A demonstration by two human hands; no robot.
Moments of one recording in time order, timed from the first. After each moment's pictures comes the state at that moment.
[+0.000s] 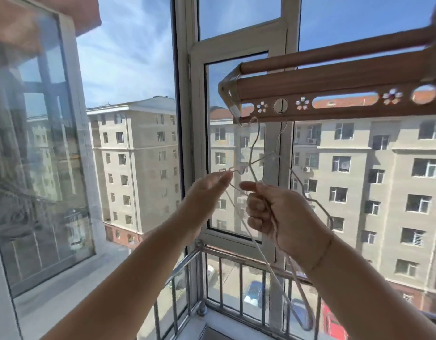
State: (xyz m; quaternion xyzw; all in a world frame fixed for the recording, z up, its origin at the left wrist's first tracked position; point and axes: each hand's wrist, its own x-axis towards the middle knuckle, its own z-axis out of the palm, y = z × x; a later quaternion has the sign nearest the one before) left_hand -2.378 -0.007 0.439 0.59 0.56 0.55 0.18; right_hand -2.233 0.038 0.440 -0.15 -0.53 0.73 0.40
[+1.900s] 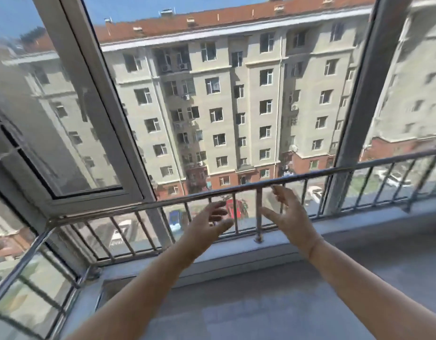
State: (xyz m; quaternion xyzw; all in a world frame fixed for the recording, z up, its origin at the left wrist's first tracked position) left_hand -2.086 0.118 0.221 0.69 0.49 0.32 0.42; right_hand -1.871 0.107 0.201 -0.55 -0.59 0.29 0.51
